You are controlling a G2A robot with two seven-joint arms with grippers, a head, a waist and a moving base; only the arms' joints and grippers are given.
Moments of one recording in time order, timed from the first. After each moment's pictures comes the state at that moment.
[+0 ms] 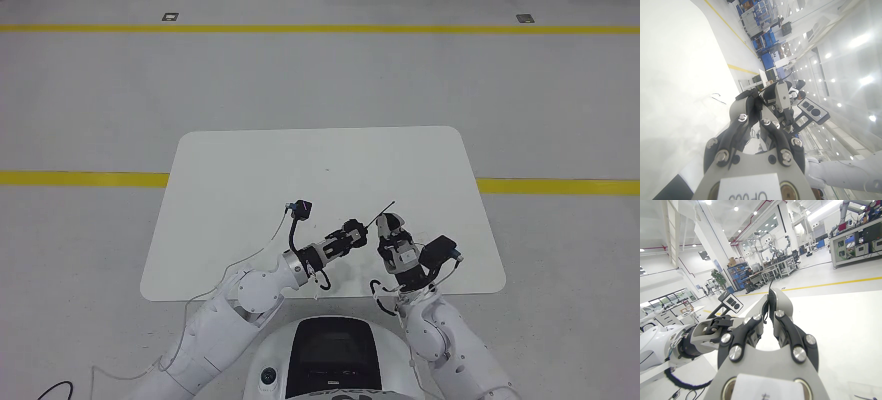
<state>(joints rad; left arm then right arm) 1.36 -1.22 -0.89 -1.56 0.06 -0.29 -0.32 -1.72 -1.30 1.18 -1.63 -1.08 -0.28 -0.55</state>
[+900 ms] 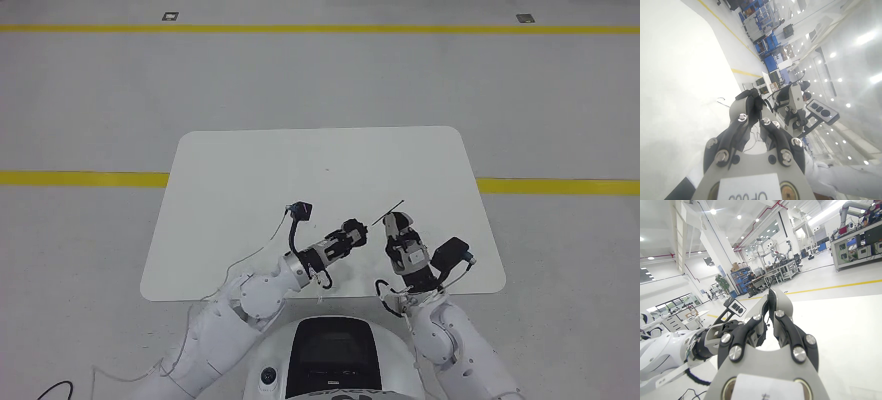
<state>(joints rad) 1.38 -1.22 -0.87 -1.58 0.21 -0.34 -0.23 -1.77 -1.29 1.23 -1.69 -1.07 -0.34 -0.57</state>
